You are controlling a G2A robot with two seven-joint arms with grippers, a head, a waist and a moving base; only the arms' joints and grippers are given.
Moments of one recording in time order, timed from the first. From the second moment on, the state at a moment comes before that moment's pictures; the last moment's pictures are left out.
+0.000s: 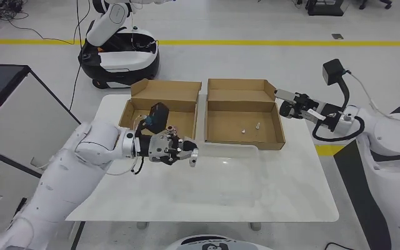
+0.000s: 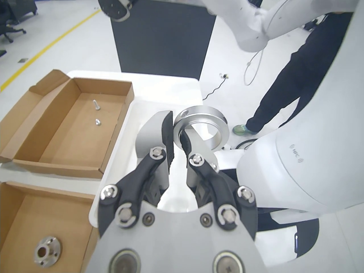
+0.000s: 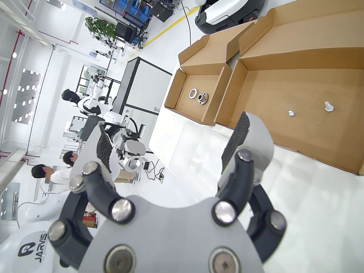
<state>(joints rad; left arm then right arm) 1.18 -0.85 -1.11 -1.81 0.08 -1.01 -0.76 -1.40 -0.84 1.67 -2.04 0.20 0.33 0.95</state>
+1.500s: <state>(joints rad) 1.23 -0.96 -1.14 -1.97 -0.83 -1.01 -0.81 -1.40 -0.84 1.67 -2.04 0.20 0.33 0.95</state>
